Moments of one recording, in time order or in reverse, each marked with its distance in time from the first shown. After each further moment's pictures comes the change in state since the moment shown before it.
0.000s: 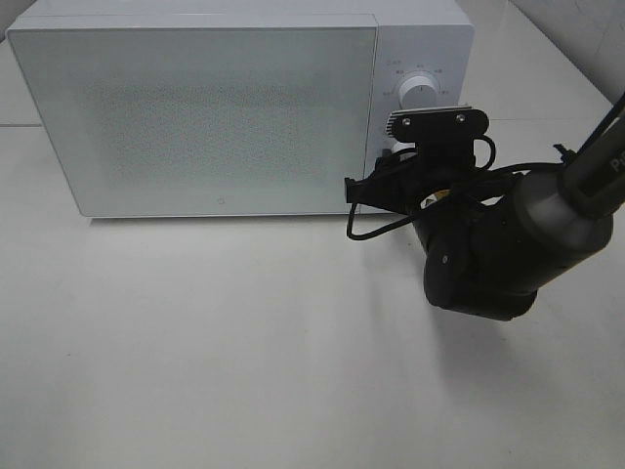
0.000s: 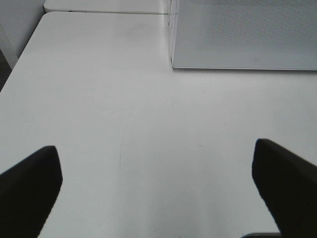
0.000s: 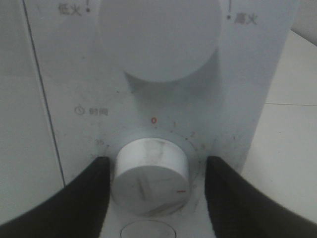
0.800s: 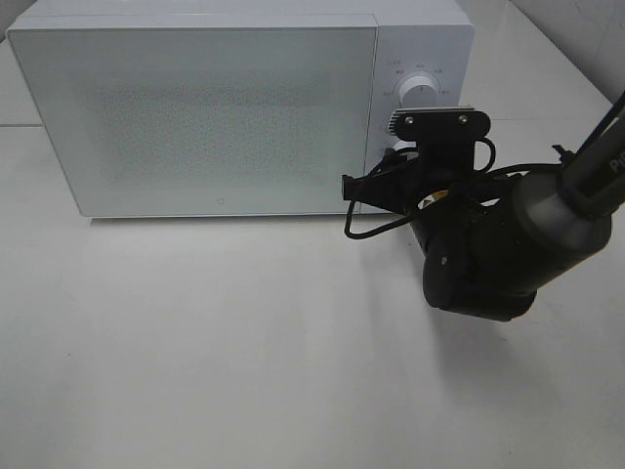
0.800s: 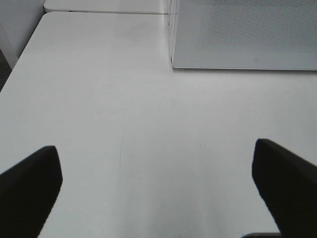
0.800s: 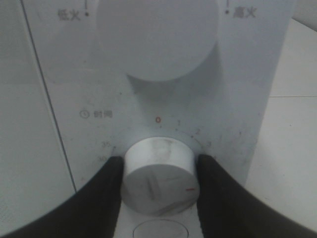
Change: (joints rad) left arm 0.000 0.000 0.000 0.000 0.000 0.000; right arm 0.000 0.000 0.000 -0.010 0.000 0.062
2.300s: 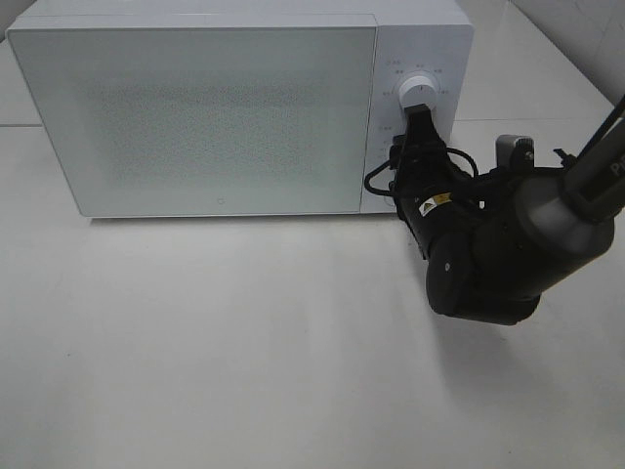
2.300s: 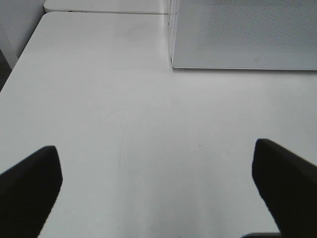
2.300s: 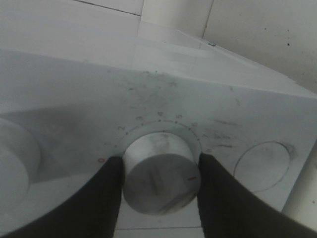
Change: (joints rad) left arm 0.000 0.000 0.000 0.000 0.000 0.000; right arm -0.001 0.001 0.013 -0.038 -0.025 1.385
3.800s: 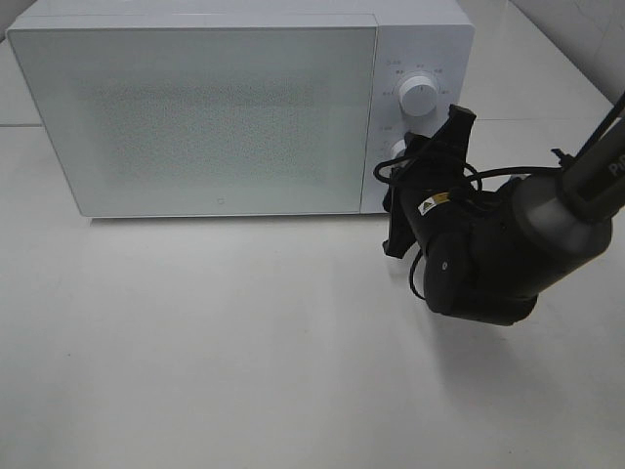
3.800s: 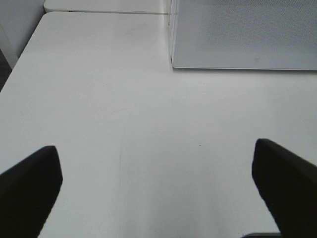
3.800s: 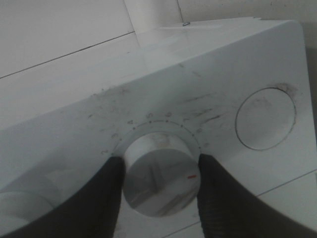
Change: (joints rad) left arm 0.000 0.000 0.000 0.000 0.000 0.000; right arm 0.004 0.000 -0.002 0.028 -0.004 0.499
